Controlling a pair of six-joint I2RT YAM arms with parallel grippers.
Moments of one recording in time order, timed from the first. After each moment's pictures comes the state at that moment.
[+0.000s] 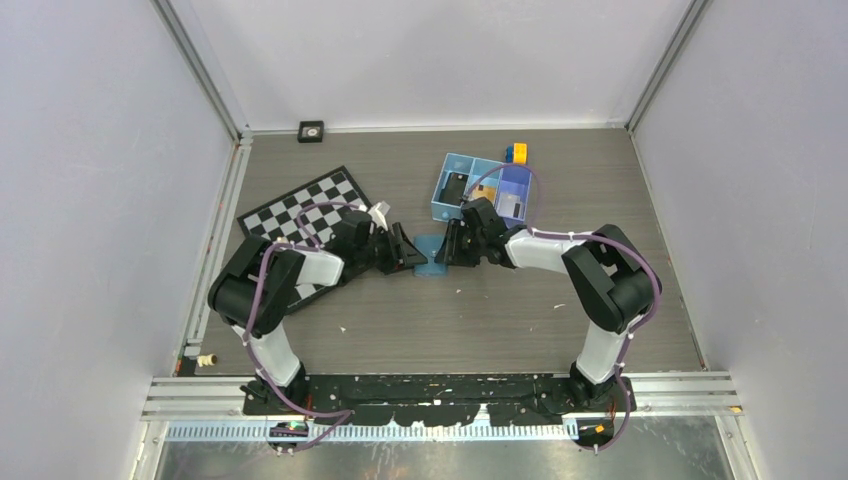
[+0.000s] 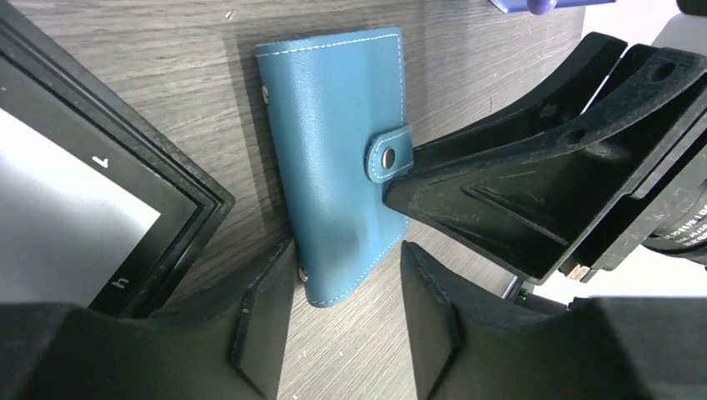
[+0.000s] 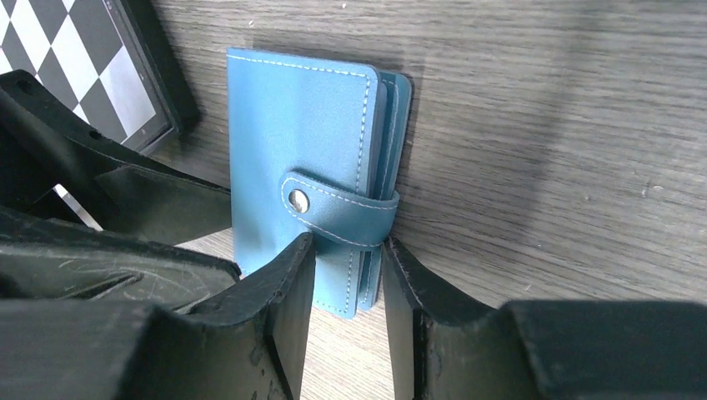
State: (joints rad) left arm -0.45 1.75 0.69 0.45 0.52 -0.80; right arm 0.60 1.79 0.95 0.02 -0.18 0.69
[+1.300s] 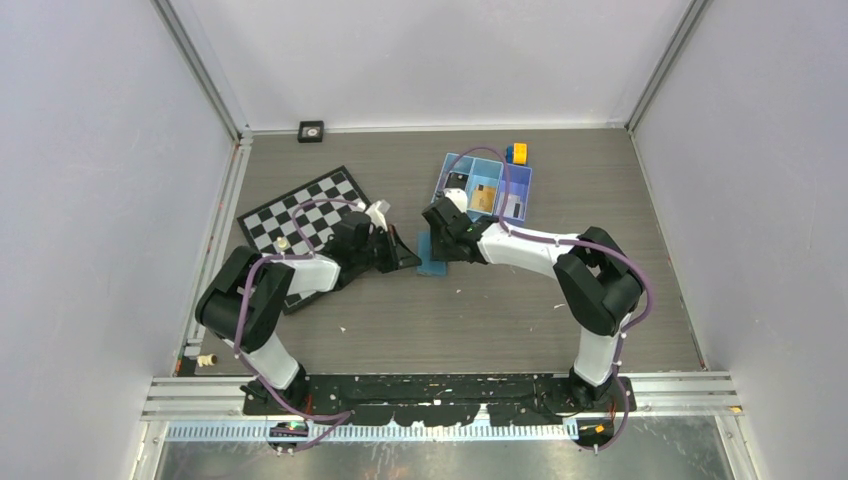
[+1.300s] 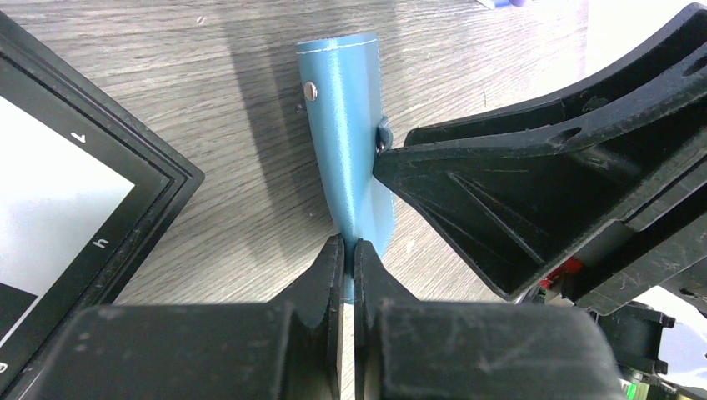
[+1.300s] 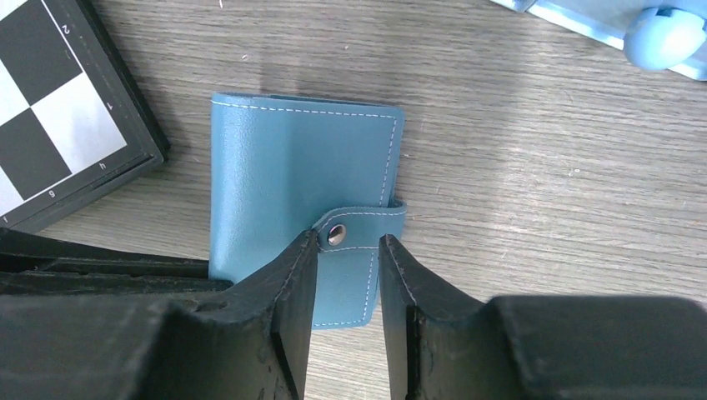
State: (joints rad) left arm -0.46 1.65 0.66 0.40 0.46 -0.73; right arm 0.77 1.83 1.19 -0.30 0.27 0.62
